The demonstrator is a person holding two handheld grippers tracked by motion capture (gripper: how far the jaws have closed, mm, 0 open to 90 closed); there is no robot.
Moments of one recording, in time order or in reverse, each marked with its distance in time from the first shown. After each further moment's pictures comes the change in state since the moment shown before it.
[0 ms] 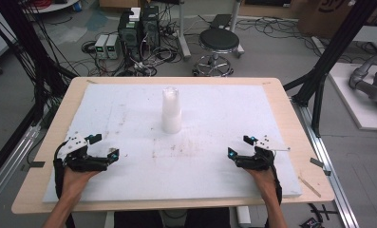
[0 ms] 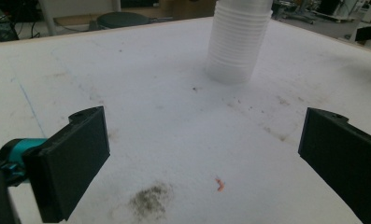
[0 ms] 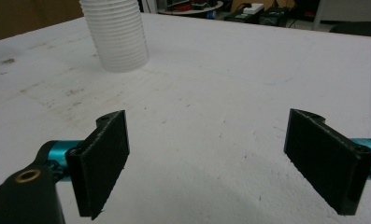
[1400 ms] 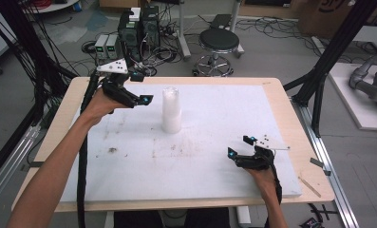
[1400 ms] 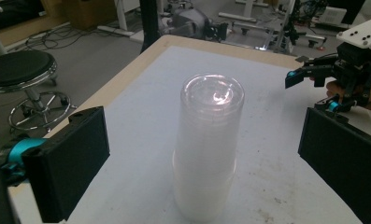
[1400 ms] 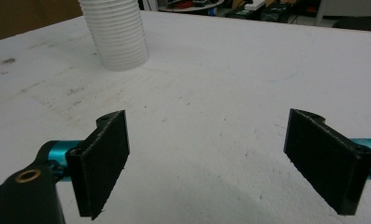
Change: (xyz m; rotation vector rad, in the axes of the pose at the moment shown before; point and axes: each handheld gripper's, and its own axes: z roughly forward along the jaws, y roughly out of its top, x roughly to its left) left arm 0.012 0.188 0.130 0.120 -0.404 0.254; right arm -0.001 0.000 0.001 0.012 0.005 0.013
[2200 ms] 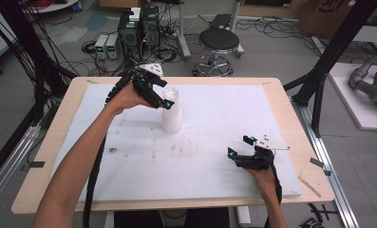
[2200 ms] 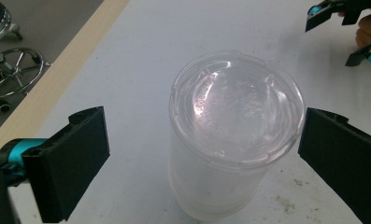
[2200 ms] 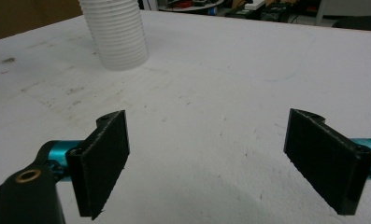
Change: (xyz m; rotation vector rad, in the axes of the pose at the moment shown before) left arm 0.006 0.013 0.078 0.298 -0.058 0.069; right arm 0.000 0.000 0.000 -0.001 -0.002 -0.005
